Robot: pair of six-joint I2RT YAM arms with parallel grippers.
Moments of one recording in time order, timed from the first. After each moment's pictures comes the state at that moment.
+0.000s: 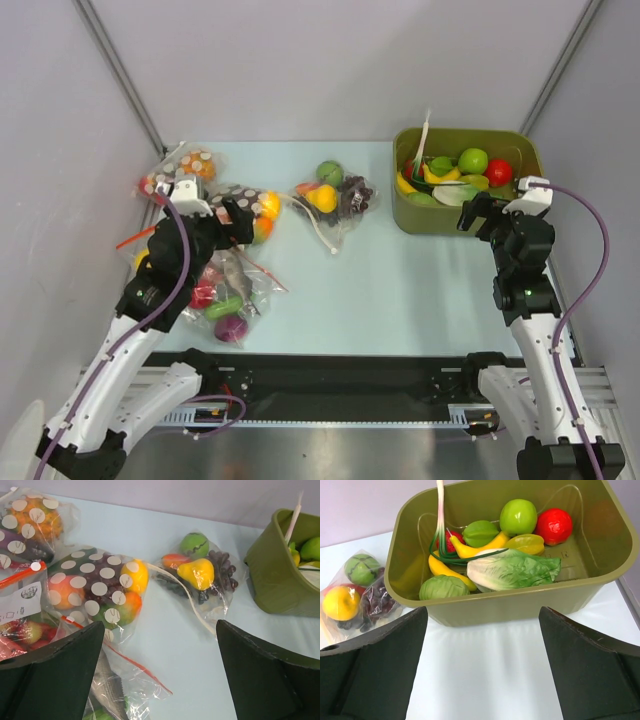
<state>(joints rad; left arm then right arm) -0.45 0.75 0.95 -0.42 -0.27 -0.33 0.03 0.74 0.75 -0.12 0.12 0.18</state>
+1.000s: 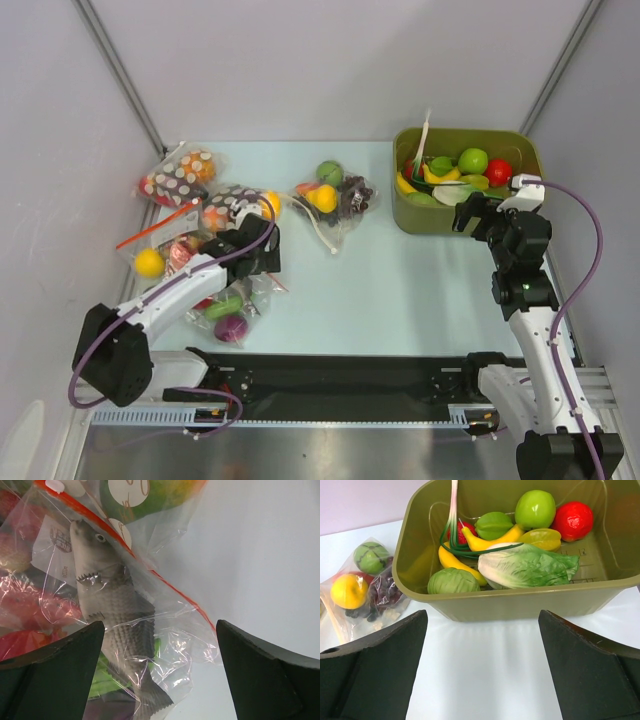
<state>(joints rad) -0.54 1.26 0.86 -0.60 -0.44 -0.49 0.02 0.79 0.75 -0.12 0.03 0.18</state>
